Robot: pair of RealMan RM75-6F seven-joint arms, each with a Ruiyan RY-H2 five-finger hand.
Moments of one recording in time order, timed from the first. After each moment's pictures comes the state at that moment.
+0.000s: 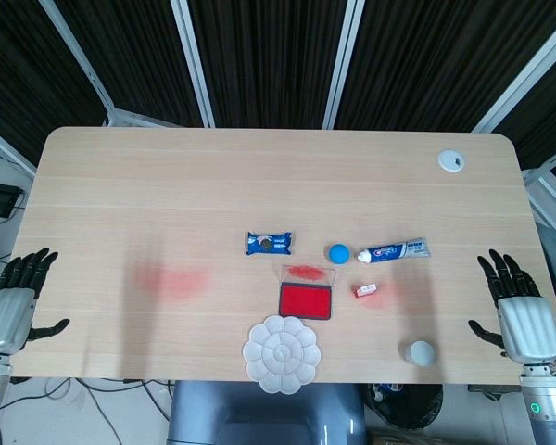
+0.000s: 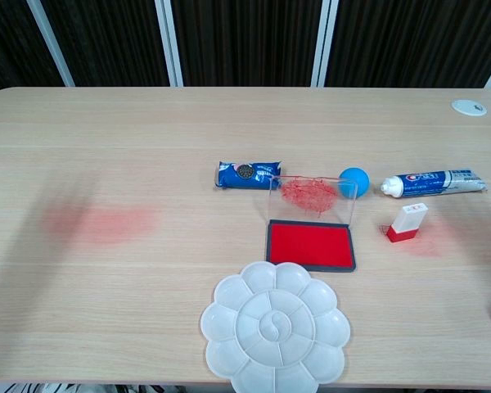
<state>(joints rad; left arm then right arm) -0.15 -1.13 -0.04 -1.71 1.41 1.38 0.13 0.11 -1.20 0.08 -1.53 -1.54 1.52 -0.11</state>
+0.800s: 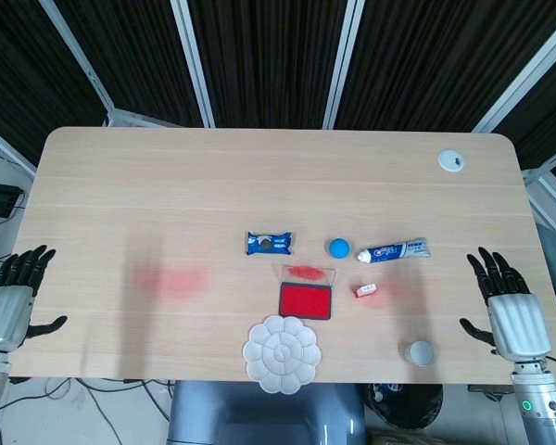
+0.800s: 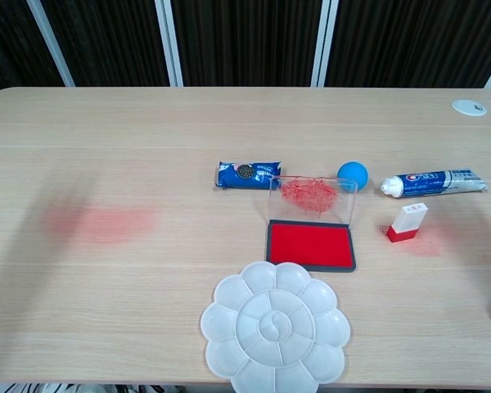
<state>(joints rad) -0.16 -1.13 -0.05 -1.69 1.41 1.38 0.14 0.14 -1.19 0.09 -1.59 -1.55 1.50 -0.15</state>
